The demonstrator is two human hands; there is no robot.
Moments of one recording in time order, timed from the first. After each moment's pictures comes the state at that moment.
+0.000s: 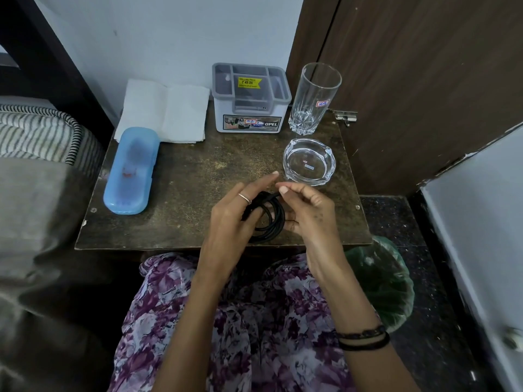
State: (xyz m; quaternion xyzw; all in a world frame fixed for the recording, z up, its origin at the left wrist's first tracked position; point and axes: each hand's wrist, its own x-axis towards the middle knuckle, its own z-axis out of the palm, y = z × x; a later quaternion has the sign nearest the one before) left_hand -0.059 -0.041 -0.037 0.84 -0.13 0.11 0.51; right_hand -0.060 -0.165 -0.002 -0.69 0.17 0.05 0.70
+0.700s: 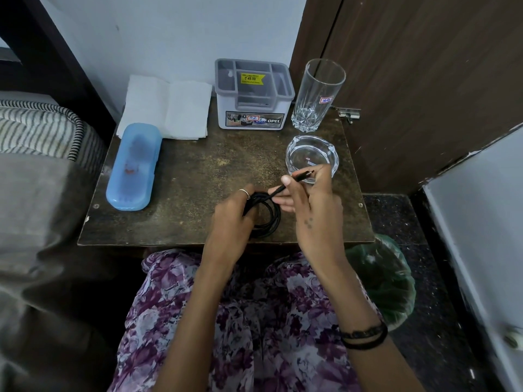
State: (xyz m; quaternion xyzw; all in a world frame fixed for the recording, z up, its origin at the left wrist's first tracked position) left_hand -0.053 -0.043 -0.046 0.86 -0.02 0.00 0.51; right_hand -0.060 -0.165 -0.002 -0.84 0.00 -0.08 0.54
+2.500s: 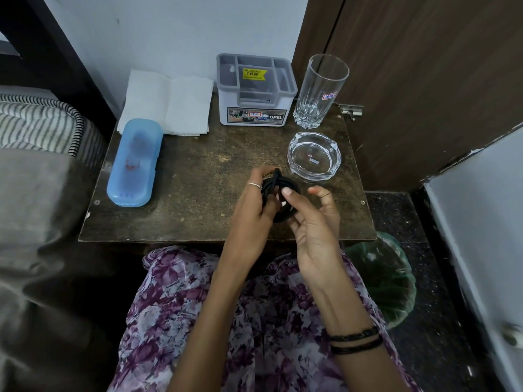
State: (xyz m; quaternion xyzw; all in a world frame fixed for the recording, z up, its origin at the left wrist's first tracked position) left_hand -0.057 -0.064 -0.034 0.75 -0.05 0.00 0.65; right_hand -0.067 -0.157 -0.015 -0.49 0.24 -0.01 0.84
